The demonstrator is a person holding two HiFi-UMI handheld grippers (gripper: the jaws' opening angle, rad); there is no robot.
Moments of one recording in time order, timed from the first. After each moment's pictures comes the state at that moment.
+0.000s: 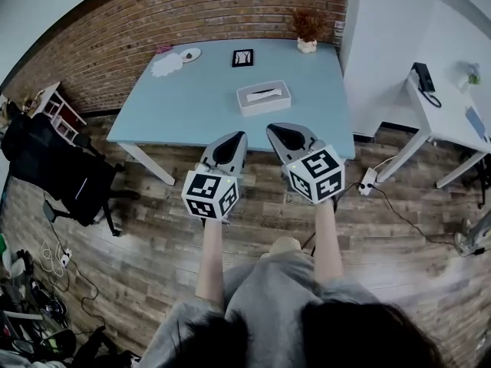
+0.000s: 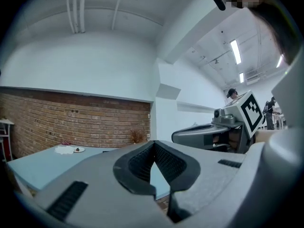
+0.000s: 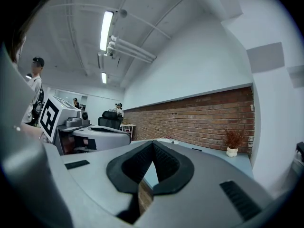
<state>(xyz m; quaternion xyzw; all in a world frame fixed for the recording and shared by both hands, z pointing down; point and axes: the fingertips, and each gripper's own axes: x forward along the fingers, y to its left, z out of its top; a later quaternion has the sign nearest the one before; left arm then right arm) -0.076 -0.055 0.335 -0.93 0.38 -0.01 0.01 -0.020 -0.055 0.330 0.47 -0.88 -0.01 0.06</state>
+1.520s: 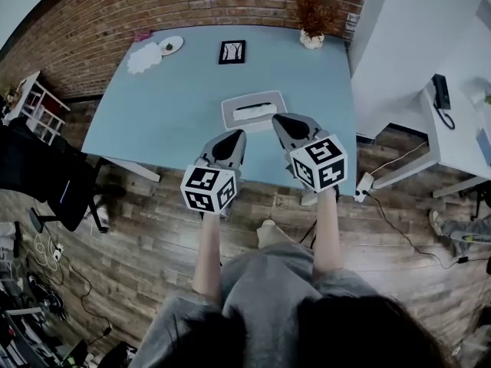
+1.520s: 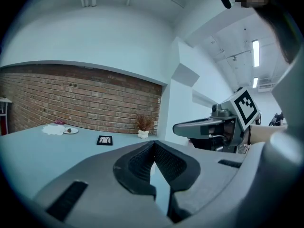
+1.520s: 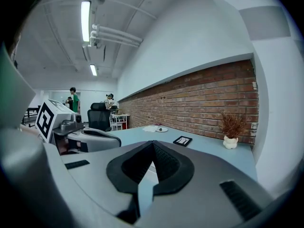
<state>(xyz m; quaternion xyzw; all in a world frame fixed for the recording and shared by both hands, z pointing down) -0.001 -0.244 0.410 -0.92 0.38 -0.05 -0.09 0.073 -0.257 0.390 0.47 -0.87 0.06 0.11</state>
